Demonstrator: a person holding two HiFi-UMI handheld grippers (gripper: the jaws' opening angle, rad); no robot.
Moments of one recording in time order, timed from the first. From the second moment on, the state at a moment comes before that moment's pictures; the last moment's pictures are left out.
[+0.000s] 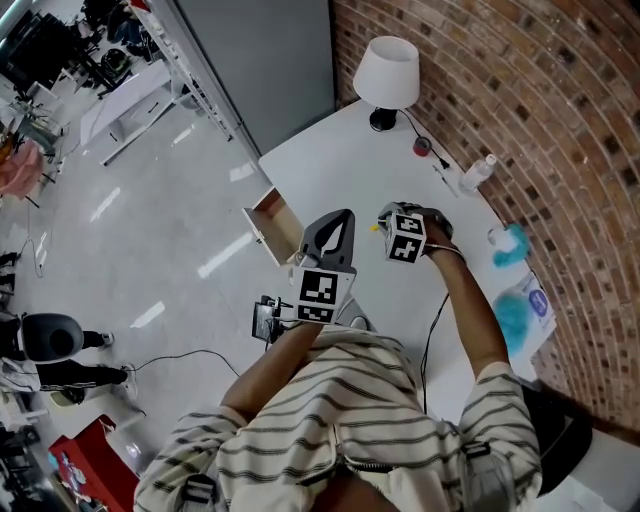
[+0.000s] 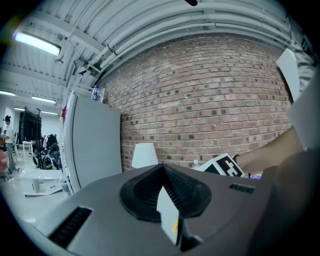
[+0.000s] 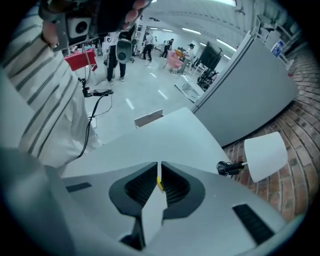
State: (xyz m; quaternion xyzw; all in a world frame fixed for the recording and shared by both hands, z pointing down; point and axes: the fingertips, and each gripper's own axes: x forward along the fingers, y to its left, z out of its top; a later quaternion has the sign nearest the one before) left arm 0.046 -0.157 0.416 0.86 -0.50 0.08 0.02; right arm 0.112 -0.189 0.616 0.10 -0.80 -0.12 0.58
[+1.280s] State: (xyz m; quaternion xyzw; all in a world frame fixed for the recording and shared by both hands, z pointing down) left arm 0.049 -0.159 0.433 0.86 -0.50 0.11 0.02; right arm 0.159 -0.190 0.725 -0.11 -0.75 -0.13 0.64
